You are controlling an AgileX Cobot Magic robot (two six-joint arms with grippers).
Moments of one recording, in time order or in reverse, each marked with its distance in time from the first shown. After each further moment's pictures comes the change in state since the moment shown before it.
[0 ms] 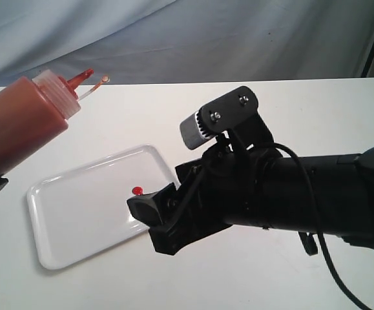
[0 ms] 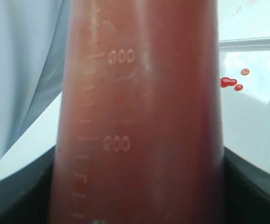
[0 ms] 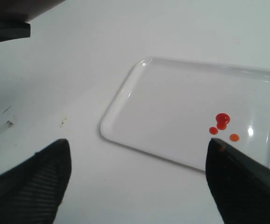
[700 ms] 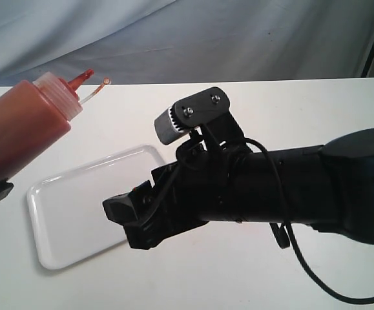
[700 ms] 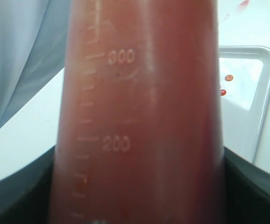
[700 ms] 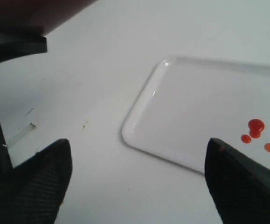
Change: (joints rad) left arm 0.000 0.000 0.000 -0.088 0.006 0.000; right arm 0.000 0.088 -0.070 0.000 0.081 0.025
